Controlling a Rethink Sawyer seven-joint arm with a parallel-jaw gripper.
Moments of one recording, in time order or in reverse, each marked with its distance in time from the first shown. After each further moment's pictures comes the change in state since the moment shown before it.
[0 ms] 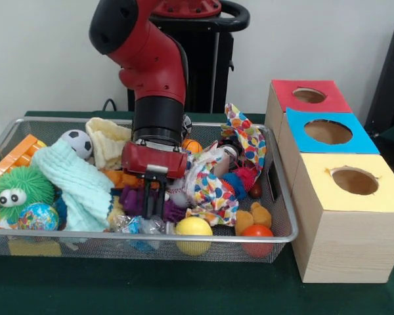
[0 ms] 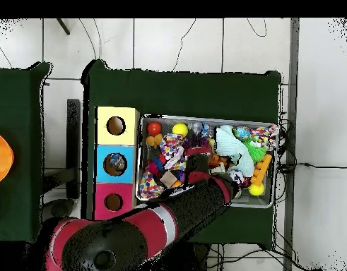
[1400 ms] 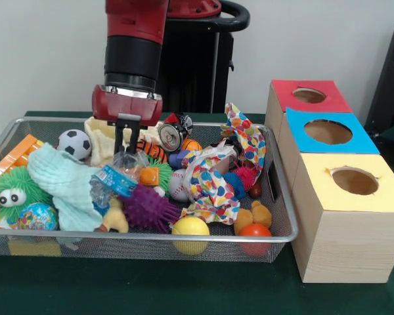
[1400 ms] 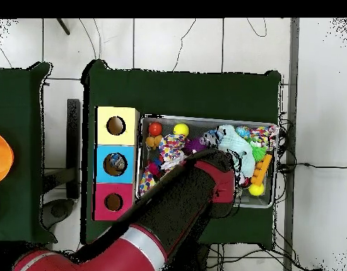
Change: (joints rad) arm 0.048 -0.272 0.060 -0.101 -0.936 0.414 0.710
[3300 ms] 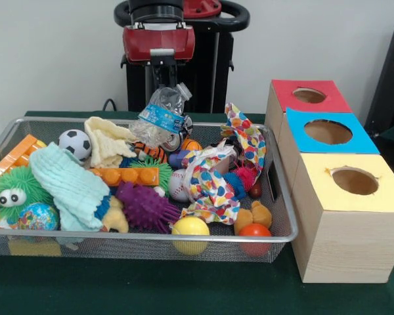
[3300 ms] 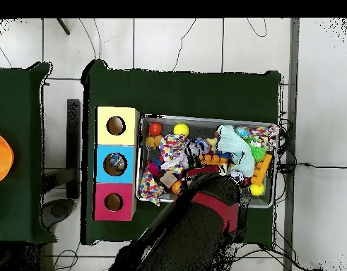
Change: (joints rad) arm 0.011 -0.307 0.092 0.196 -0.126 -0.131 0.170
